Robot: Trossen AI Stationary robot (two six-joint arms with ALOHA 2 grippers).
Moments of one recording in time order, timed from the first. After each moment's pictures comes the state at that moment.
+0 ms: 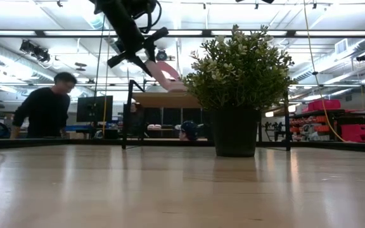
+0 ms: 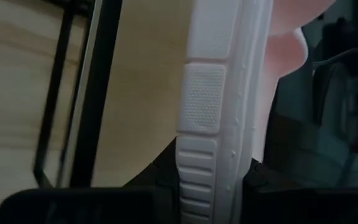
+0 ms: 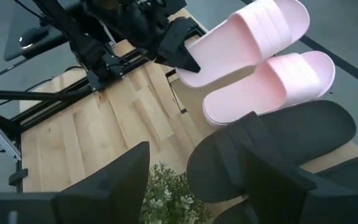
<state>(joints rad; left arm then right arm) 0.43 1.49 1.28 -0.61 -0.22 -1.32 -0.36 1.41 1.90 -1.12 -0.08 0.28</state>
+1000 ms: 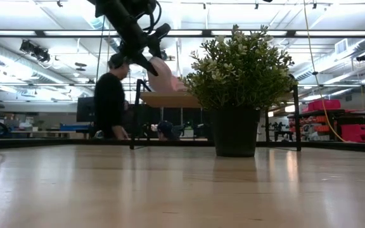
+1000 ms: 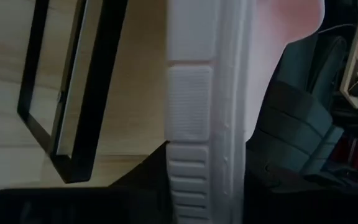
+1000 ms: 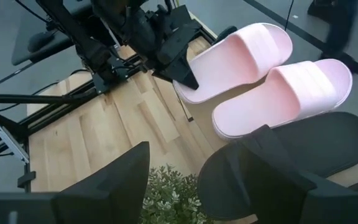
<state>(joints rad) 0.44 1.49 1.28 -0.58 -0.01 -1.44 -0.35 1.42 1.90 -1.11 -0.08 0.31</state>
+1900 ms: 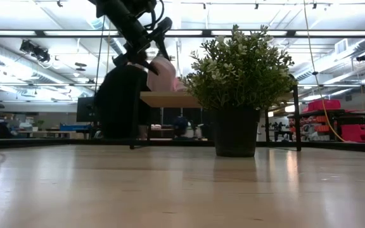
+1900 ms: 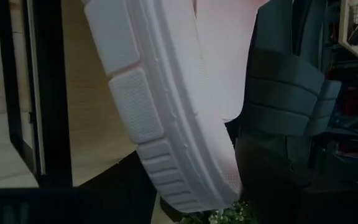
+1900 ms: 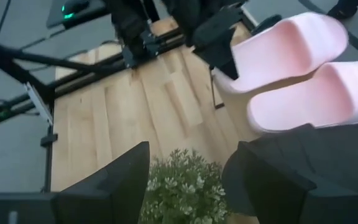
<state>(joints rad) 0.44 1.49 1.28 -0.55 0.04 -1.22 -0.29 1.42 1.87 -1.10 -0.17 0.23</state>
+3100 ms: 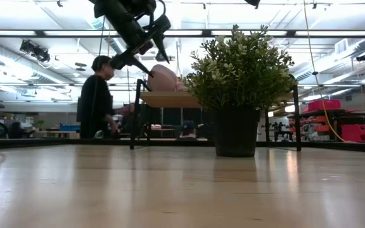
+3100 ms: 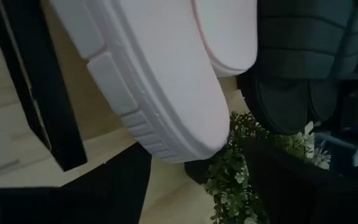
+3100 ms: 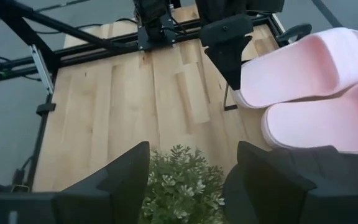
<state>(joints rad) 0.43 1.49 1.28 -0.62 0.15 -1.05 -0.27 1.42 1.77 -1.02 -0.22 0.06</state>
